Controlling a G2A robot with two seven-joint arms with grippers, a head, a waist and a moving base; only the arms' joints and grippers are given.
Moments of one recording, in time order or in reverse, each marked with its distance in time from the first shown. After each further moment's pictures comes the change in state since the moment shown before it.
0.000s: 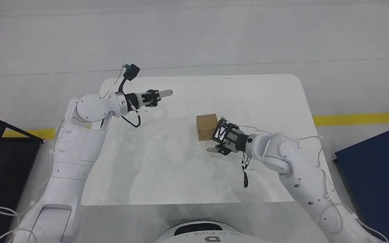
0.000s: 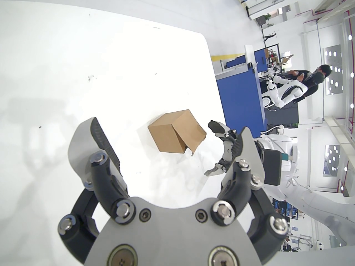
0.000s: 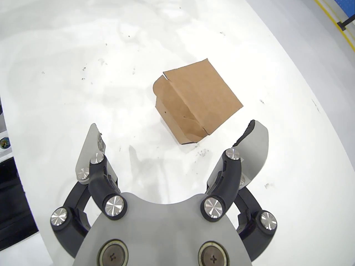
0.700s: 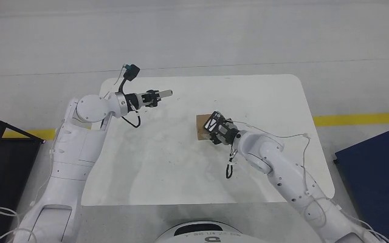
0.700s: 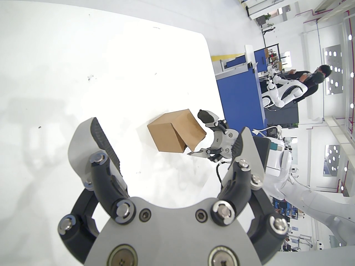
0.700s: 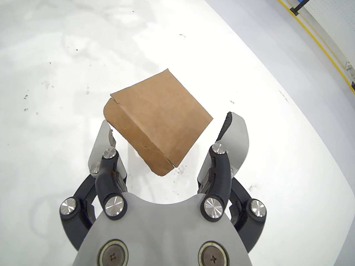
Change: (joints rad) left arm 0.000 0.000 0.000 0.000 0.000 0.000 0.000; right arm 0.081 -0.052 -0.144 0.076 -0.128 0.280 -0.037
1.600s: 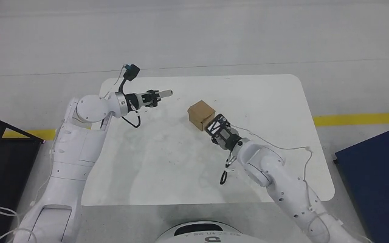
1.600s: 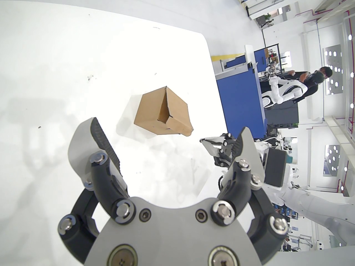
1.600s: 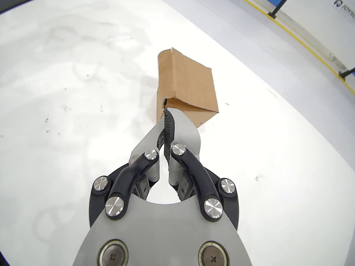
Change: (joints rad) left arm 0.000 0.000 0.000 0.000 0.000 0.000 0.000; right arm -0.127 -0.012 0.058 -0.116 0.052 0.158 -0.014
